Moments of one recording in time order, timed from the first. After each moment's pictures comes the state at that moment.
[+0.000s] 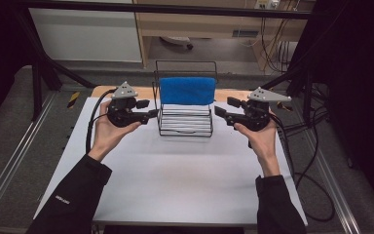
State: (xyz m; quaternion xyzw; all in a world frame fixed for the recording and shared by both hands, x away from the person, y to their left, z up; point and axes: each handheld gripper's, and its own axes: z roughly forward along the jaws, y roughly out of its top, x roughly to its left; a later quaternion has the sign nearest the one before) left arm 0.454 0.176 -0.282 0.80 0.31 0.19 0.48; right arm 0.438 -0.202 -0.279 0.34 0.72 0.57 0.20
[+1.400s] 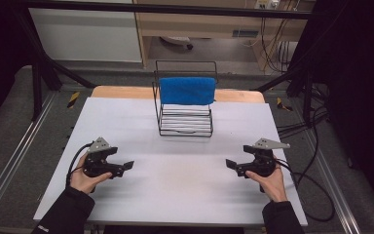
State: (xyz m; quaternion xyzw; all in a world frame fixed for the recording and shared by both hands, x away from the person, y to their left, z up) left arm 0.390 0.260 -0.423 0.80 0.39 0.15 0.43; right arm 0.387 -0.249 -0.410 0.41 0.76 0.49 0.13
